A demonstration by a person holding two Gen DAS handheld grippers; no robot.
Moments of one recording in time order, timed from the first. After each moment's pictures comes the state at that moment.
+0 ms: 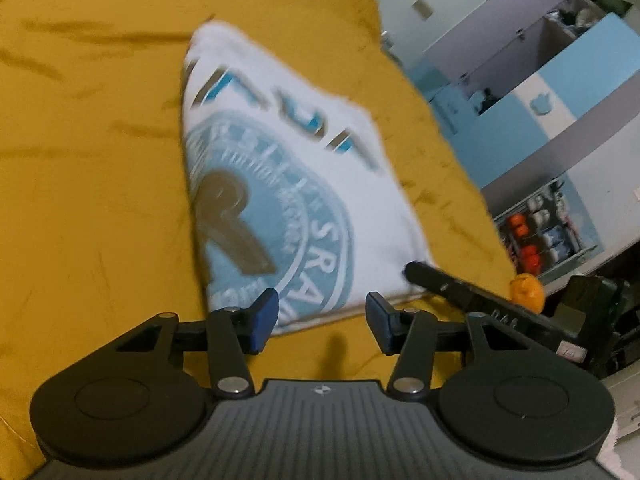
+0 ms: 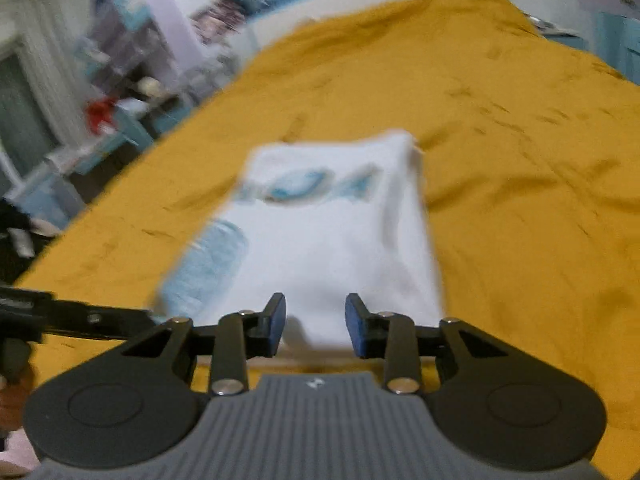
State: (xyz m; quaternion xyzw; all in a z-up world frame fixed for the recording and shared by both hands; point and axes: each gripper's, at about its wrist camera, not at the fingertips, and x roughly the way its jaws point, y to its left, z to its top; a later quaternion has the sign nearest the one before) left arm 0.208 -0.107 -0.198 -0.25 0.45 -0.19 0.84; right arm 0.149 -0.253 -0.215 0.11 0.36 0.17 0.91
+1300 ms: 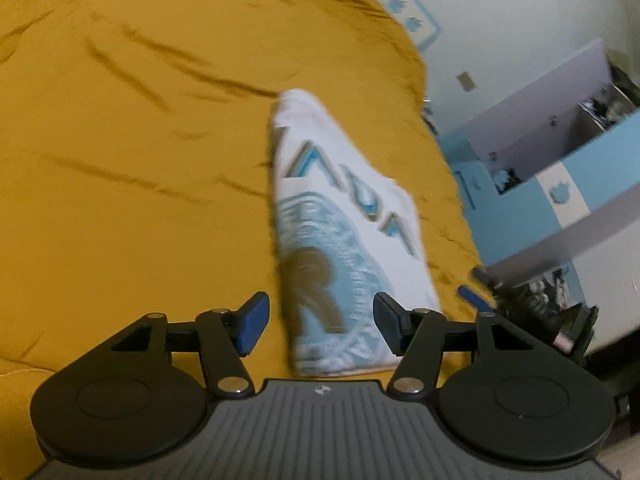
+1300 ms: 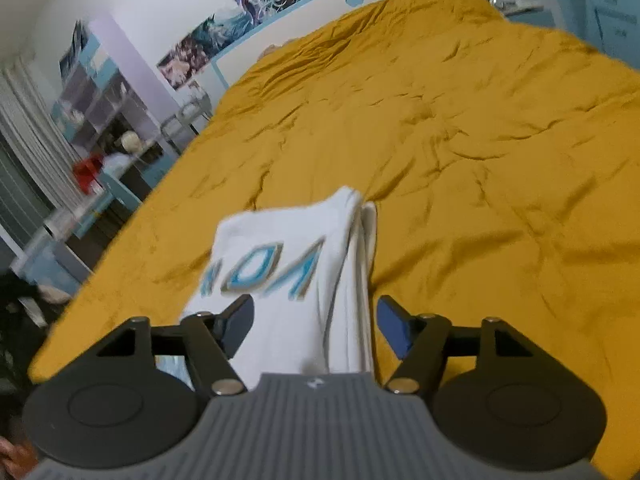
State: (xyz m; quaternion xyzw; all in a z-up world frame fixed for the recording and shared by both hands) left arm 0.201 -0.027 -0.183 -0.35 0.41 -0.11 0.84; right arm 0.217 -0.314 -0.180 0.24 0.34 0.18 0.89
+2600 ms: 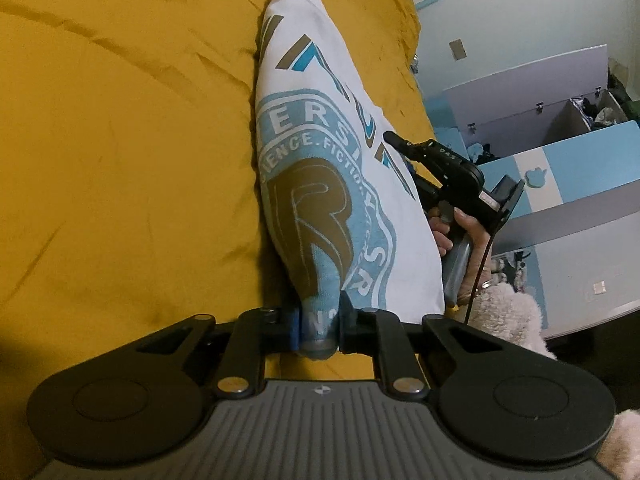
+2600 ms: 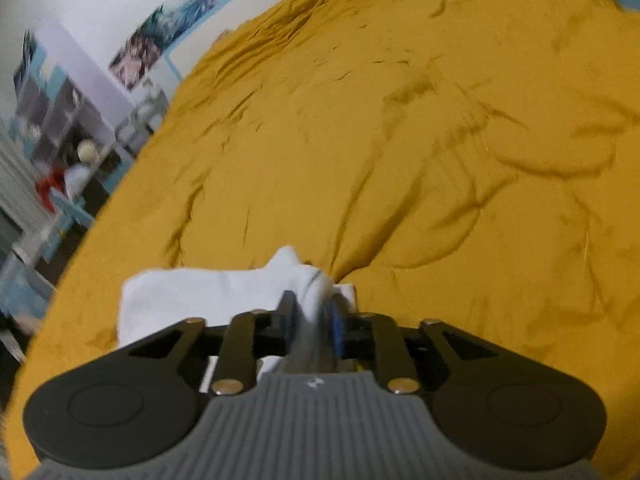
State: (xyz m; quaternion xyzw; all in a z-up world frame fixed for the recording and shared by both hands) left arm 0.212 -0.059 -0.254 -0.42 0.45 -0.19 0.76; right arm 0.374 -0.298 -0.247 0.28 0.37 0.14 0.88
